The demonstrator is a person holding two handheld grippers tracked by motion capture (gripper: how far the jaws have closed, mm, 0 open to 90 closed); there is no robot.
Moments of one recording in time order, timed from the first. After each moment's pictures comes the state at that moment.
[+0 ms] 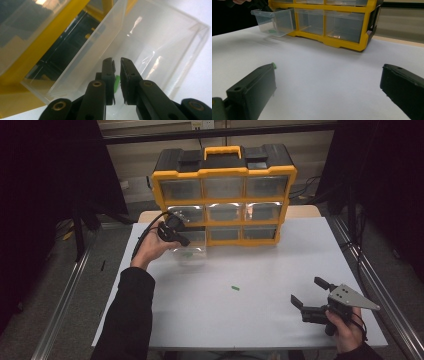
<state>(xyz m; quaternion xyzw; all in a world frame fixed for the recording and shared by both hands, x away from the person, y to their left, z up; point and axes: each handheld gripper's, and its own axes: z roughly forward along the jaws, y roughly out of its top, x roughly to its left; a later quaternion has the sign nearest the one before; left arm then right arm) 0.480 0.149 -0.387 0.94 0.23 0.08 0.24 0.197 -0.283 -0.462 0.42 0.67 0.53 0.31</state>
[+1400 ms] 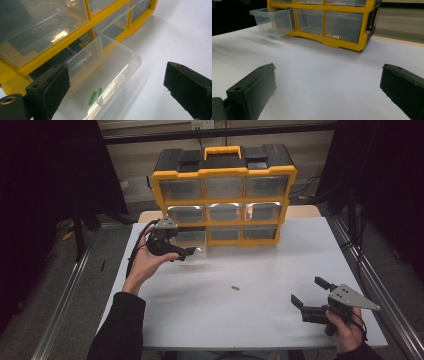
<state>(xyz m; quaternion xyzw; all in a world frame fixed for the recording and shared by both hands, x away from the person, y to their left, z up) 0.410 0.164 -0.371 0.86 0.26 0.15 0.41 0.196 -0.283 -0.462 0.42 0.67 0.53 0.31</state>
